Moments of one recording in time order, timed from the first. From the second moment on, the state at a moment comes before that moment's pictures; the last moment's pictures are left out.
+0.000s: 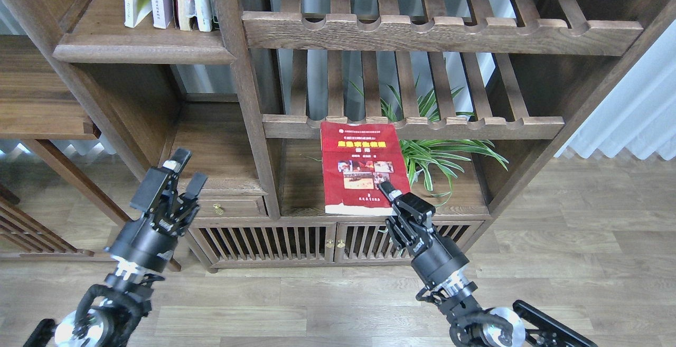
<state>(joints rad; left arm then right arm) 0.09 0.01 -1.36 -1.38 -0.33 -0.49 0.35 0.01 -0.26 0.74 1.33 0.54 0.58 0.05</state>
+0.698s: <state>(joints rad) -0.02 0.38 -1.05 -1.37 -0.67 -0.49 0.38 0.01 -0.27 0.65 1.41 0.53 0.58 -0.05</state>
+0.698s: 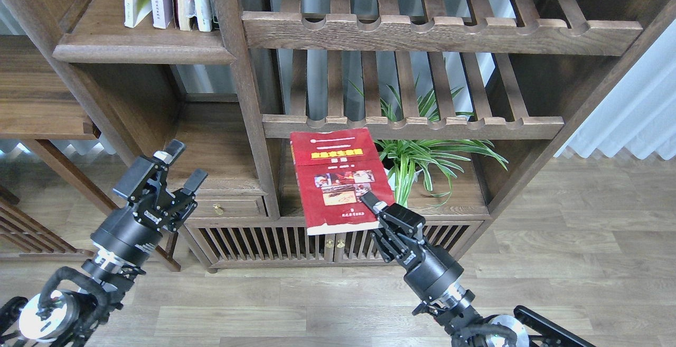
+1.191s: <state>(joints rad) -0.04 0.43 -0.90 -1.38 -0.69 -0.49 0.43 0.01 -0.26 0.63 1.41 0.52 0.58 -0.11</state>
